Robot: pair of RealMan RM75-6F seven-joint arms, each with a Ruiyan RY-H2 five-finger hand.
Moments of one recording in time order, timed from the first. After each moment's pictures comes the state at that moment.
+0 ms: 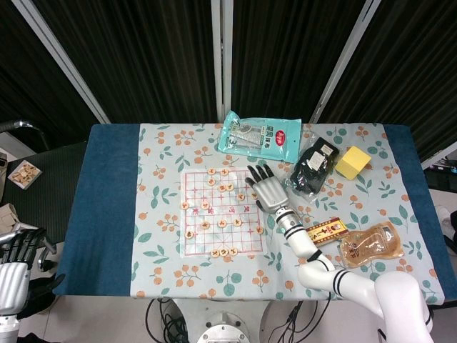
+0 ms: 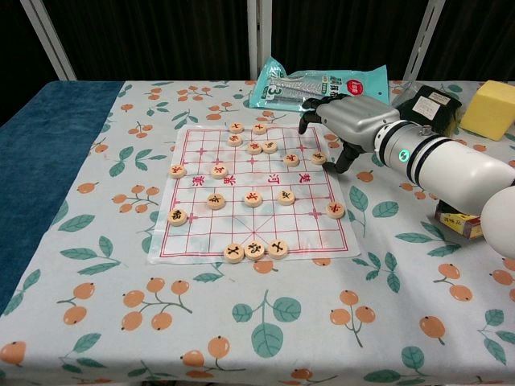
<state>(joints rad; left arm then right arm) 0.05 -1.30 0.03 -1.36 1.59 1.69 -0.23 0.84 -1.89 0.26 -0.95 -1.15 0.82 -0.40</state>
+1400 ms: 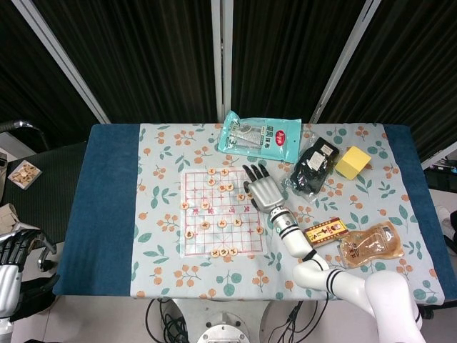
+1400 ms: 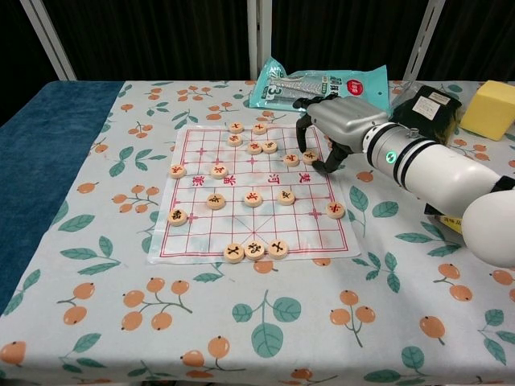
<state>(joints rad) 0.07 -1.30 0.01 -1.31 1.60 1.70 -0.31 0.87 -1.94 0.25 -0.89 -1.16 0.83 -0.34</state>
